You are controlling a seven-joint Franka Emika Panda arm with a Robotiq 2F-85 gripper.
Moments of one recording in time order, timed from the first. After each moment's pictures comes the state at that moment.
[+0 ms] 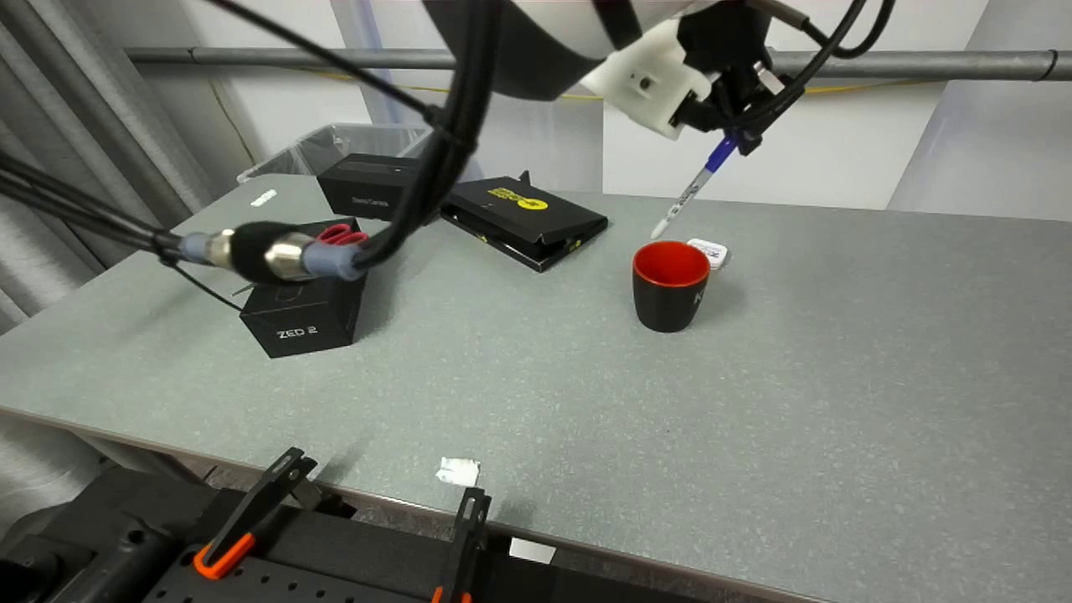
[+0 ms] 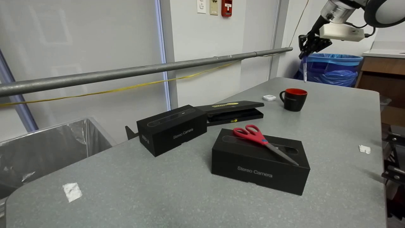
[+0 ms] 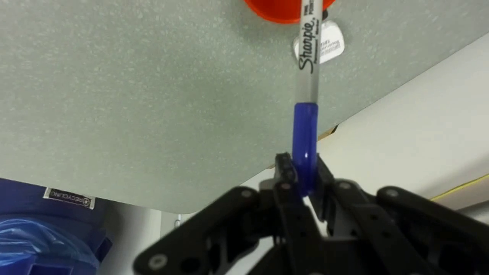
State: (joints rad) arm -0.12 0.11 -0.48 -2.42 -0.85 3.14 1.13
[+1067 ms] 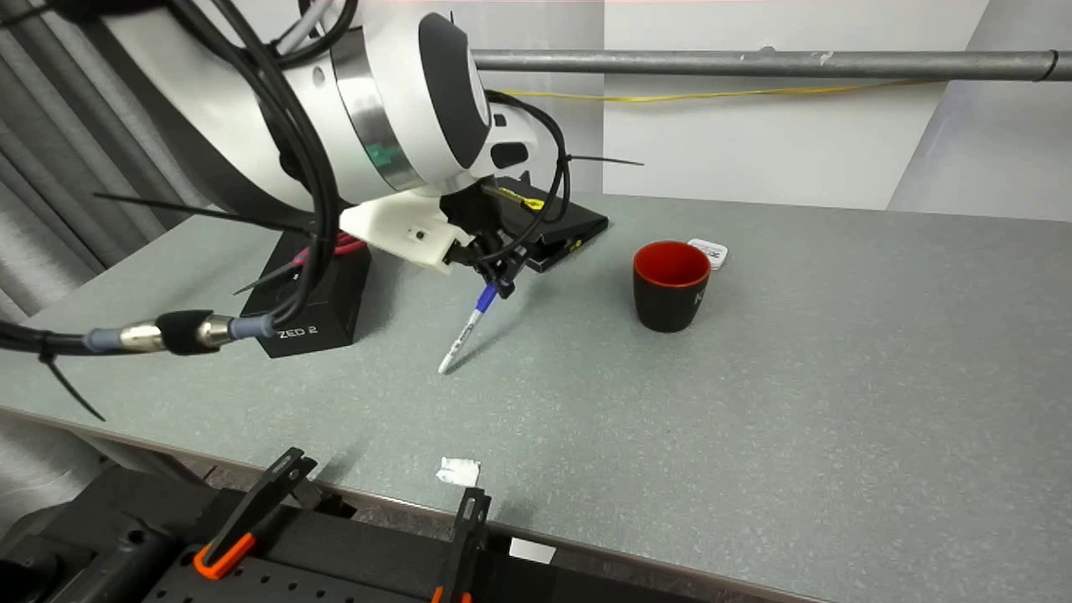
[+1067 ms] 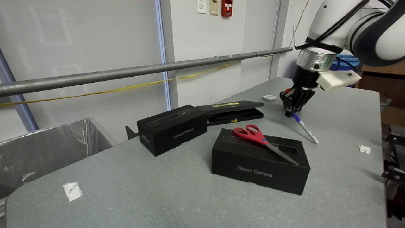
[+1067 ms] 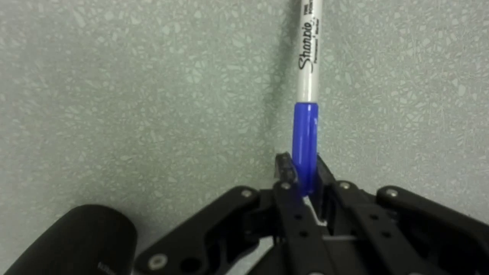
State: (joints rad) arm -0.15 0.29 -0.01 -2.57 -0.58 3.05 0.79
